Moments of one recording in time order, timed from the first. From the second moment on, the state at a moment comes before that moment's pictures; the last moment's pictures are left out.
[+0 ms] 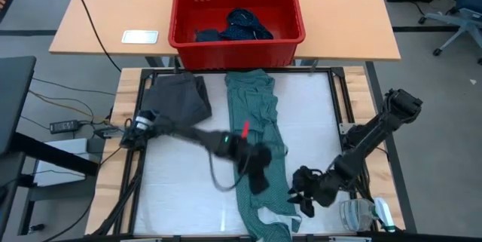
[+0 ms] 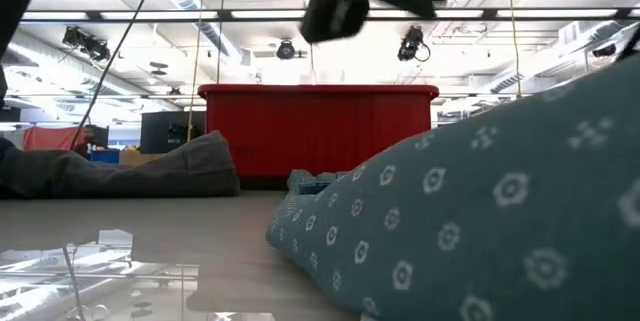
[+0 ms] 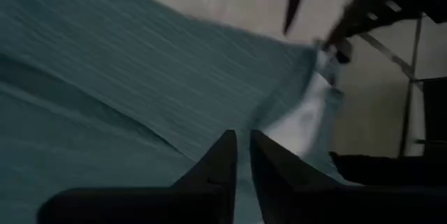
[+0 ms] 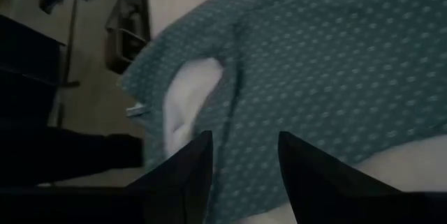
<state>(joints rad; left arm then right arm) -0.27 2.06 1.86 -0.71 0.09 -0.72 0.81 1.44 0.73 -0.09 0.32 1.09</state>
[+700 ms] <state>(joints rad) -0.56 2.23 1.86 -0.55 -0.04 -0.74 0.91 1.74 0.76 0.20 0.23 1.17</state>
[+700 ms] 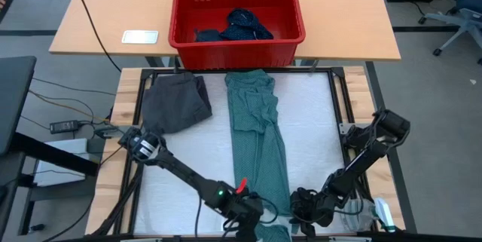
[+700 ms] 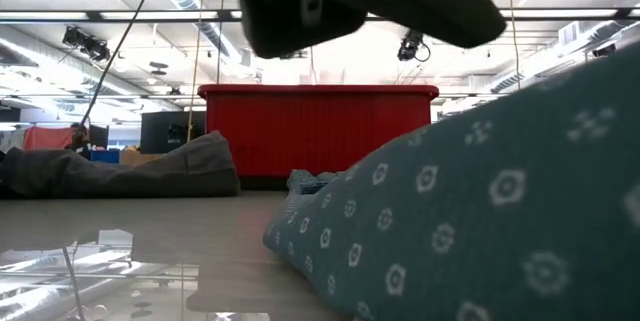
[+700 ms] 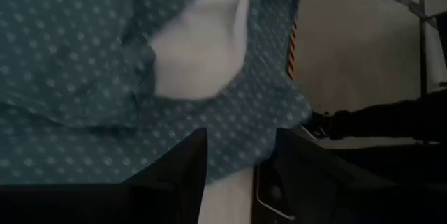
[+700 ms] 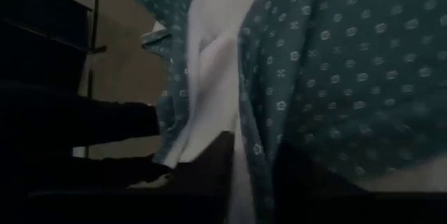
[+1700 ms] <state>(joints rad) -0.59 2.15 1.86 -0.58 0.02 -0.80 1.03 1.61 0.91 -0.02 -0.03 1.10</state>
